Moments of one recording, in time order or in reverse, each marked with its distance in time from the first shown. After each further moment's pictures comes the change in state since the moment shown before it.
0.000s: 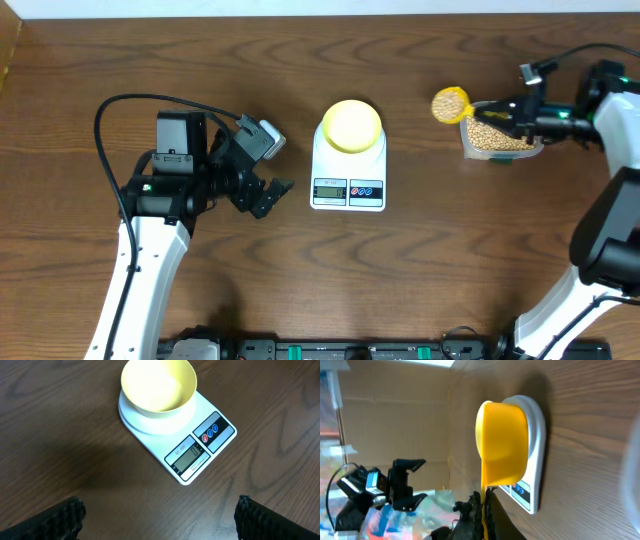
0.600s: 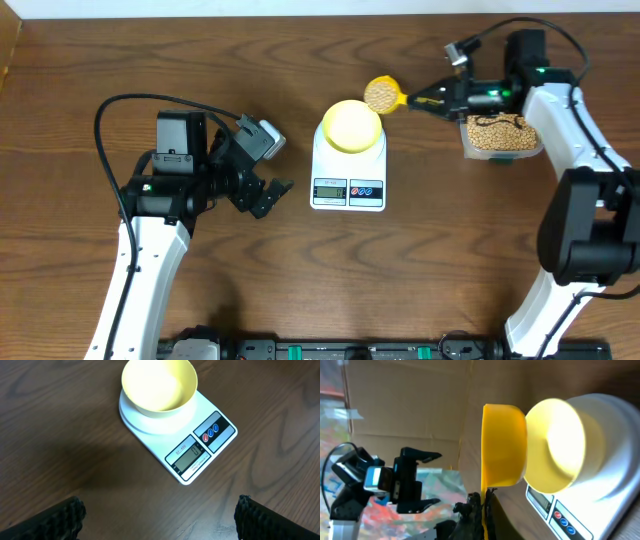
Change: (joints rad) left arm 0.000 0.000 0.000 0.000 -0.003 0.000; right arm 0.277 0.000 -0.002 0.375 -0.050 0.321
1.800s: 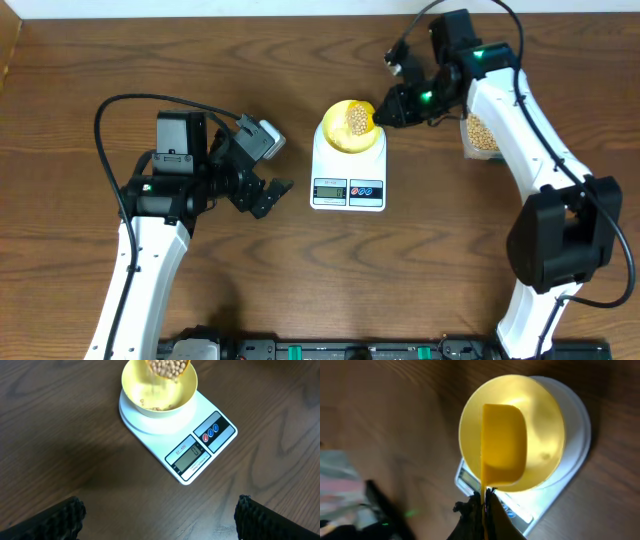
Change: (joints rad) left arm 0.000 0.000 0.000 0.000 0.000 0.000; right arm 0.265 0.000 0.228 -0.292 0.653 -0.188
